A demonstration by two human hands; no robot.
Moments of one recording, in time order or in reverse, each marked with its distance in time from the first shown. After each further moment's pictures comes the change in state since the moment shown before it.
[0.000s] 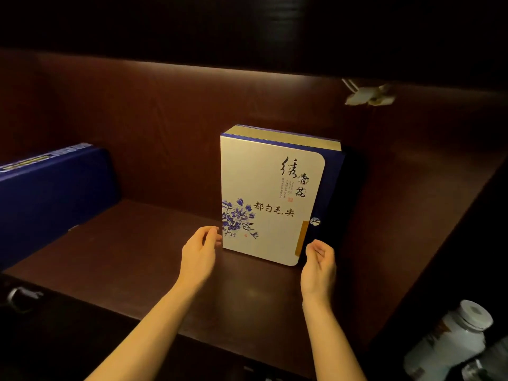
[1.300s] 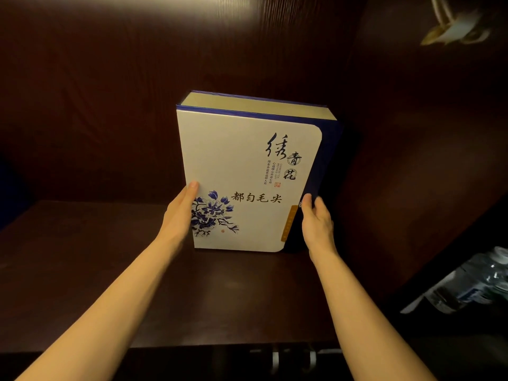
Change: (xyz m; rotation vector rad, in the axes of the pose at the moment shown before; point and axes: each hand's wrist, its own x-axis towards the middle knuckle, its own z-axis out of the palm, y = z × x) left_hand 0.101 -0.015 0.013 -0.256 -0.457 -0.196; right_hand 0.043 -0.004 0.008 -0.256 -0.028 0.038
